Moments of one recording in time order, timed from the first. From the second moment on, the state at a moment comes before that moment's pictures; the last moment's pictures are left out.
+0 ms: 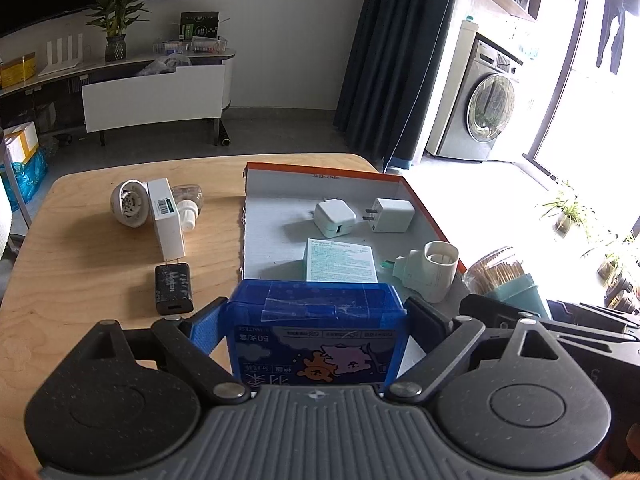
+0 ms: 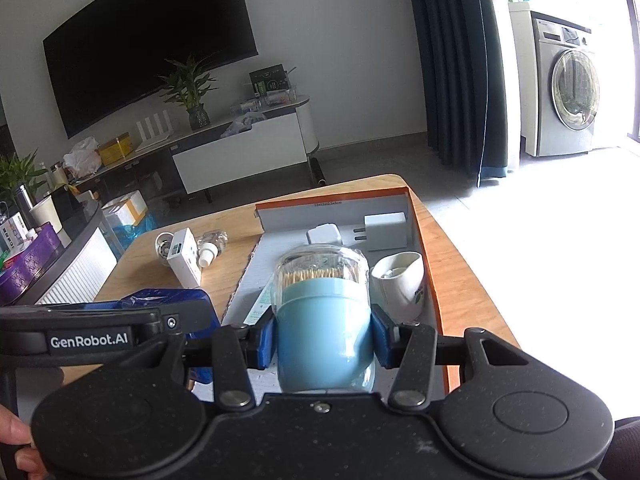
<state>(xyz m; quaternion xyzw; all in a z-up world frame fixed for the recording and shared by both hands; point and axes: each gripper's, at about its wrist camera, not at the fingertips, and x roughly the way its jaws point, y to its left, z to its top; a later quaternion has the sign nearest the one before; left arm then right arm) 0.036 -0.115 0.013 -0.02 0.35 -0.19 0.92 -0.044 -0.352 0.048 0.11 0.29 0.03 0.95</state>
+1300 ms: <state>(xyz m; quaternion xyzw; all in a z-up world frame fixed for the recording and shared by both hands) 0.059 -0.146 0.022 0.02 0.33 -0.20 0.92 -0.018 -0.380 0.061 0.12 0.26 0.00 0.96</state>
